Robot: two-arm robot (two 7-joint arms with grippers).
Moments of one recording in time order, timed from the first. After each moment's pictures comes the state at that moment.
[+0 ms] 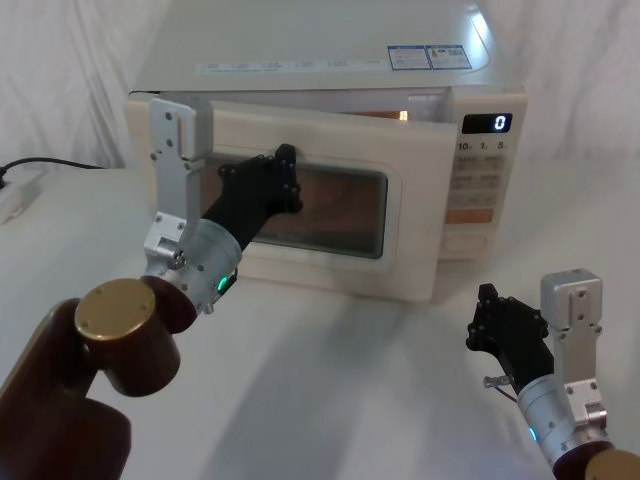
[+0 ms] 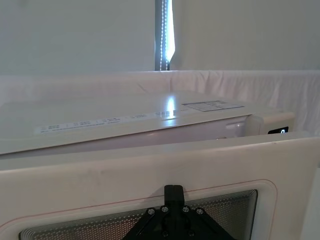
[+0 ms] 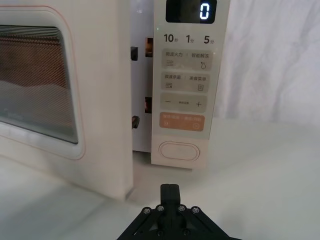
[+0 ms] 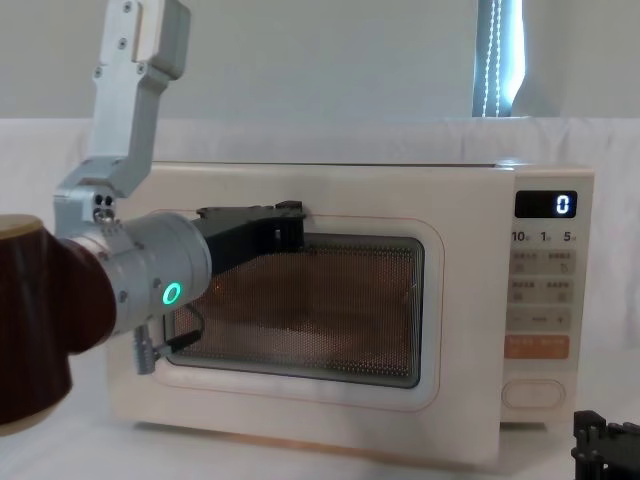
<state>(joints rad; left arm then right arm) -0.43 0.14 0.31 -1.41 -0.27 0.09 -0.22 0.05 0.01 -0.13 -1.42 -0.01 -0.12 0.05</state>
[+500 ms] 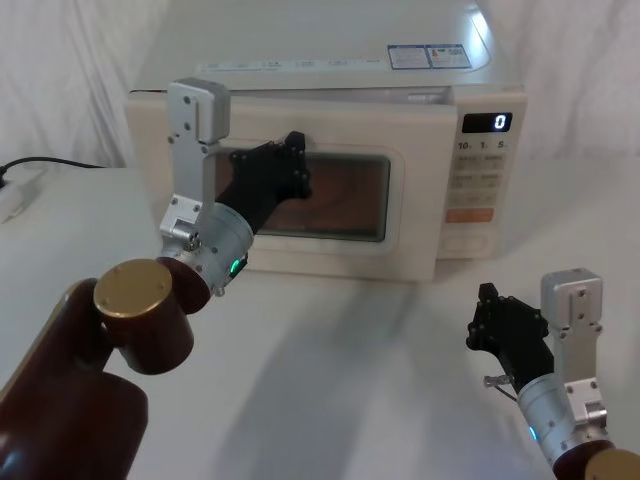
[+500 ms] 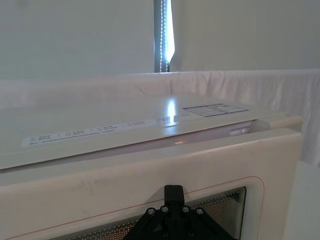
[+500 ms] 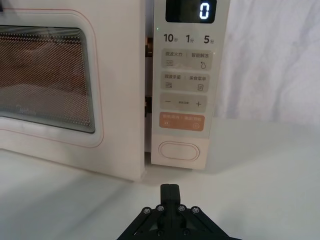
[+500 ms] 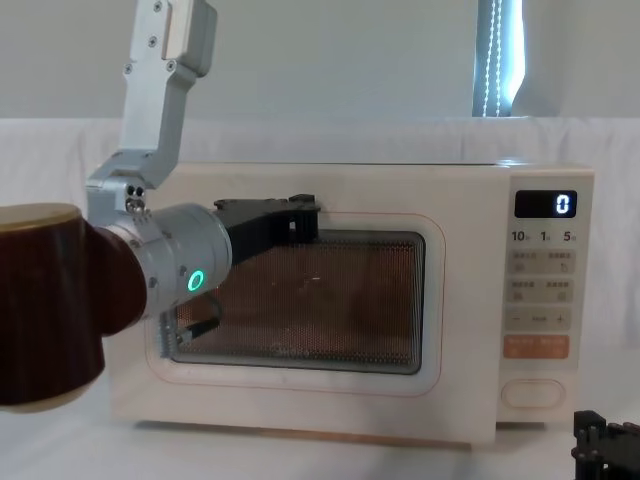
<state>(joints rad) -0.49 0.11 0.31 -1.33 -0.24 0.07 -0.22 0.05 0.01 -0.13 -1.42 -0.01 -0.12 0.05</state>
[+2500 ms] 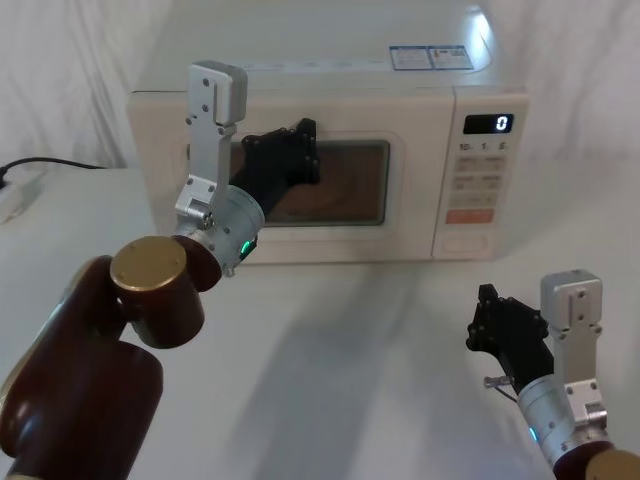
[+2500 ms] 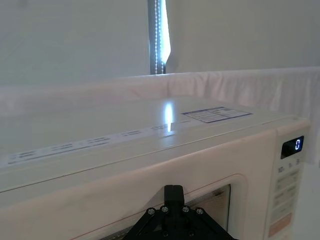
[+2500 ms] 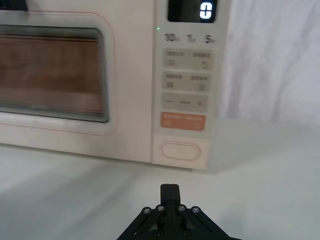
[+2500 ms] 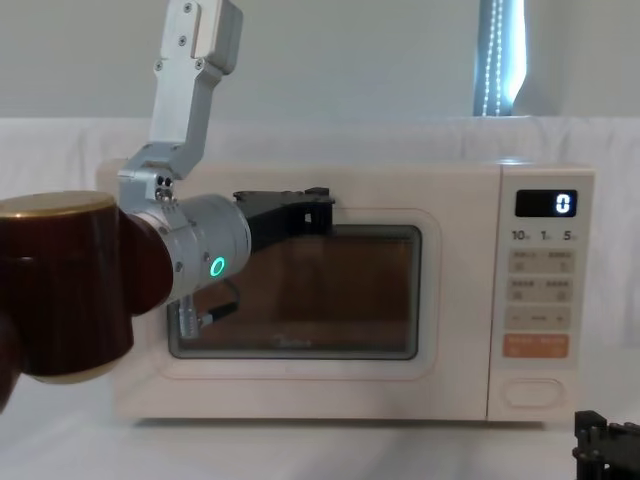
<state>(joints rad) -0.58 0.07 0.31 -1.20 -0.21 0.04 -0.26 0.05 0.01 -0.13 -1.42 -0.01 -0.12 0.05</state>
